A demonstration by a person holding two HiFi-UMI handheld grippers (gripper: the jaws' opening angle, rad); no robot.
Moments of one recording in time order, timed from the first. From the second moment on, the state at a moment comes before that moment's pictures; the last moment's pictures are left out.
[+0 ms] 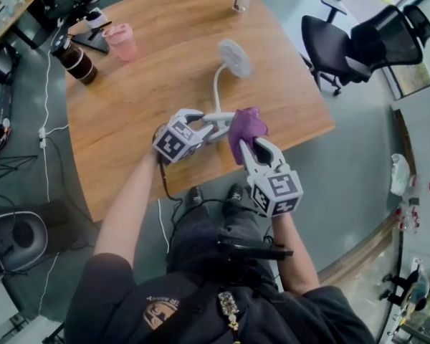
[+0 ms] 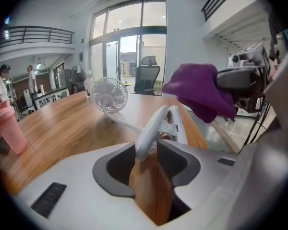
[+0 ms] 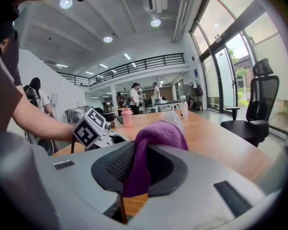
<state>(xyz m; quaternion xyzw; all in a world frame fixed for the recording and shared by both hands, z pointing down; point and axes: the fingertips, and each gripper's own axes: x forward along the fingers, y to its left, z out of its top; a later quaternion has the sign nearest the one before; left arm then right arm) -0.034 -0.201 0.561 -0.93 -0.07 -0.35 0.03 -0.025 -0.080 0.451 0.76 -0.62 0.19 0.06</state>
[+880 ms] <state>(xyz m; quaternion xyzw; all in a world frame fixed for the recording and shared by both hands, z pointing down) 0.077 -0.119 0.572 -0.91 -0.13 -0.37 0.15 0.083 -0.043 0.557 0.80 -0.53 0.28 0.00</state>
